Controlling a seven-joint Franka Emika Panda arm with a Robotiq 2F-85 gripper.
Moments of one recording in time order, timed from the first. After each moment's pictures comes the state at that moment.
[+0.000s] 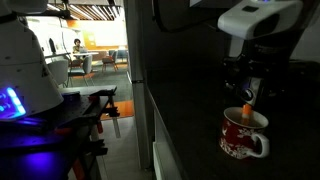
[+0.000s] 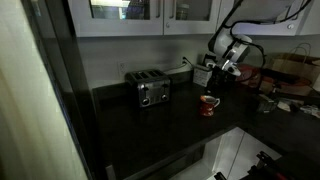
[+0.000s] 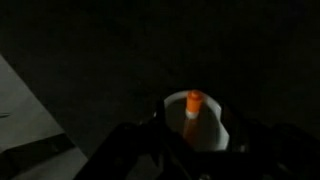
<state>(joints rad) -0.22 0.52 -0.19 -1.95 0.76 2.39 1.27</state>
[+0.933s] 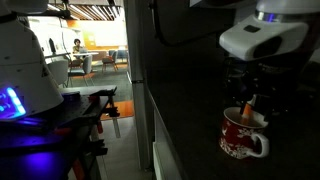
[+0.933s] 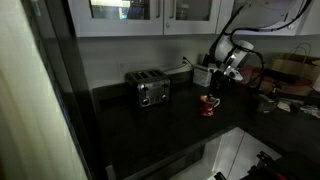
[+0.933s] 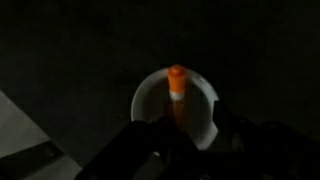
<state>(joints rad) -0.24 0.59 -0.20 -1.92 0.79 2.45 1.31</state>
